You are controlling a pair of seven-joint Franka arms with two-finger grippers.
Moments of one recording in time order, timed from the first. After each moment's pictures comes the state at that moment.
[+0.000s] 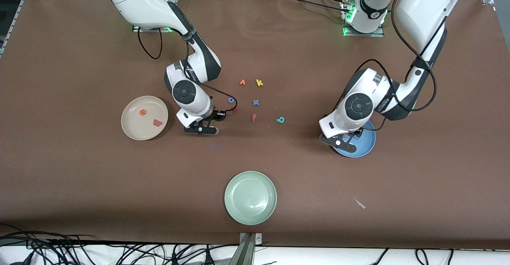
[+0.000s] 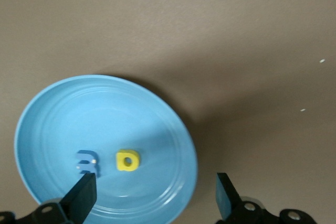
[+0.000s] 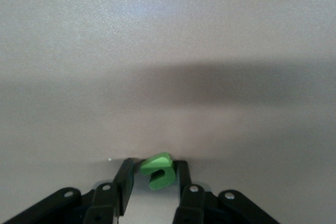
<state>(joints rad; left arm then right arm) -0.01 0.58 -0.41 -1.76 0.35 2.10 -0.24 0.52 0.64 0.04 -1.84 0.13 2.43 0.53</state>
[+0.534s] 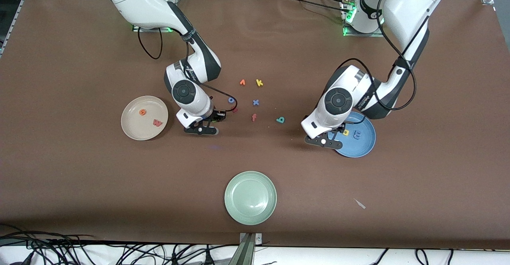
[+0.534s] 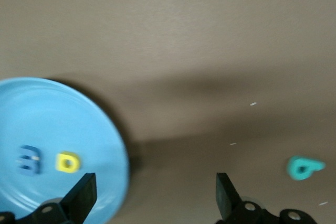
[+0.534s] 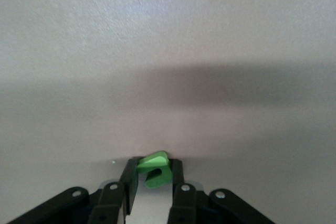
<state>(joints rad) -0.11 0.63 -0.41 -1.67 0.30 2.10 -0.48 0.52 0.64 0.03 -1.82 0.12 2.42 0.53</state>
